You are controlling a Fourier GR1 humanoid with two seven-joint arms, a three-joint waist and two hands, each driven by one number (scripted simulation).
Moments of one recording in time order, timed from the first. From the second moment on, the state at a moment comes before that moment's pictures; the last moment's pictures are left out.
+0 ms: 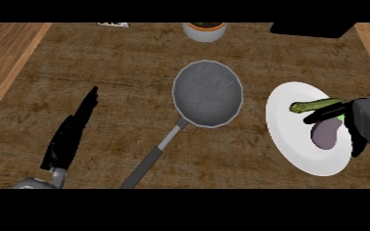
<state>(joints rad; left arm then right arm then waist) -0.06 0.51 -0.37 -1.53 0.14 0.32 0.08 -0.87 -0.56 0.28 -0.01 -0.33 0.24 1.24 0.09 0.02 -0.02</state>
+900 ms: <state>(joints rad) -0.07 0.51 -0.36 -1.54 0.14 0.32 0.11 -0.84 -0.52 0.27 -0.03 -0.32 0.29 1.23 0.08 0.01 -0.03</state>
